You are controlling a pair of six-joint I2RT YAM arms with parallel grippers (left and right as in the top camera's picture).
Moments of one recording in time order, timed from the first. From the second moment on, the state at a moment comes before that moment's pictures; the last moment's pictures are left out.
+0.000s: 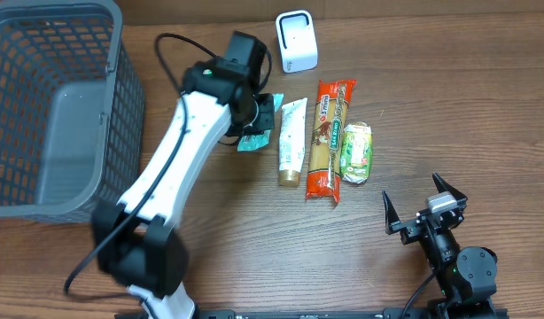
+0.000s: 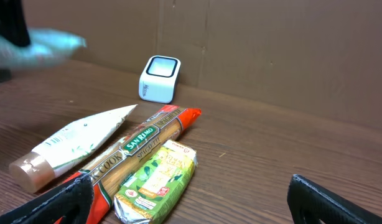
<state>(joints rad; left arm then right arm) -0.36 1.86 1.71 -1.13 0.06 -0.42 0.16 0.08 0.02 -0.02 -0.13 -0.13</state>
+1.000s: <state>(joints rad) -0.33 2.18 2.22 -1.49 0.06 -0.49 0.16 0.08 0.02 -0.02 -0.13 -0.13</state>
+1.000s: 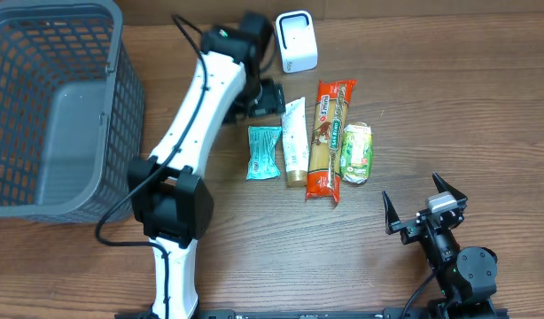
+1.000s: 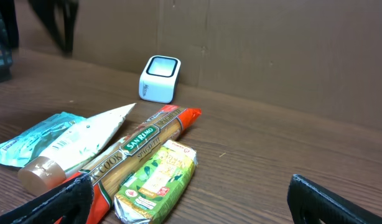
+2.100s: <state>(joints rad) -0.47 1.23 1.75 -1.65 -0.14 -0.65 0.16 0.08 0.02 -0.02 -0.13 -0.13</state>
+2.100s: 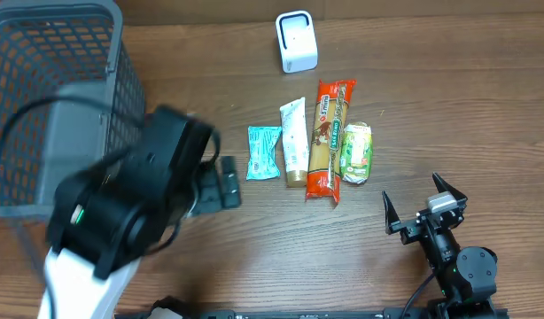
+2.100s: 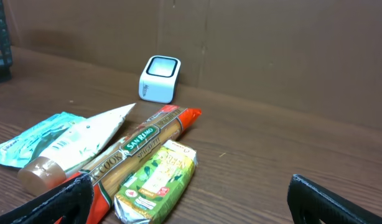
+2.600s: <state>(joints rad) -0.47 1.01 1.51 -1.62 -0.20 -0.95 0.16 0.08 0.02 -0.02 -0.13 -0.13</state>
